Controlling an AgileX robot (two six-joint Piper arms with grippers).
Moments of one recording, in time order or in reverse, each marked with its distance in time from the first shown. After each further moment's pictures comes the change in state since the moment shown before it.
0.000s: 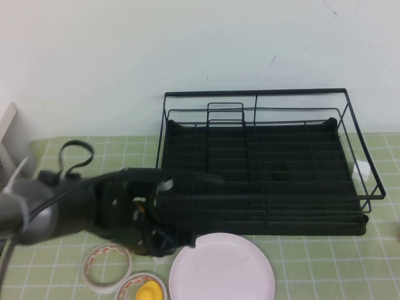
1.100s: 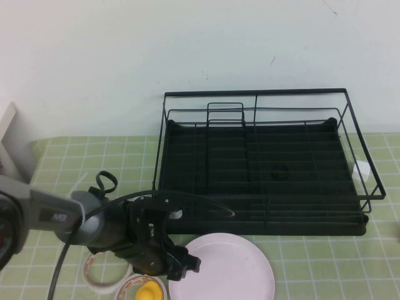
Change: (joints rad) right arm 0.000 0.000 0.000 0.006 0.019 -0.044; left arm 0.000 0.267 -0.014 -0.219 -0.141 0.285
